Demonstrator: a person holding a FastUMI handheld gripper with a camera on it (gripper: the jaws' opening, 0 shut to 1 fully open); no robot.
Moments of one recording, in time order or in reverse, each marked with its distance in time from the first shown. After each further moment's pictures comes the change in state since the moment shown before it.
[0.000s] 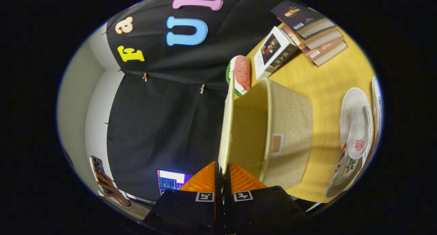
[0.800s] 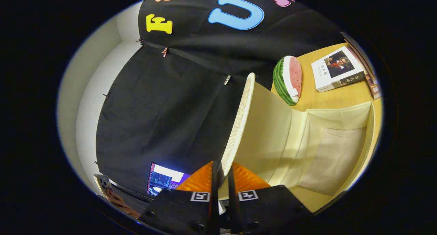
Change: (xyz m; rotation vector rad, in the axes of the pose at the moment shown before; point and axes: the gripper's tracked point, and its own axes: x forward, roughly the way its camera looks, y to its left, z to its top) arm 0.161 0.131 -0.034 -0.224 0.079 -0.016
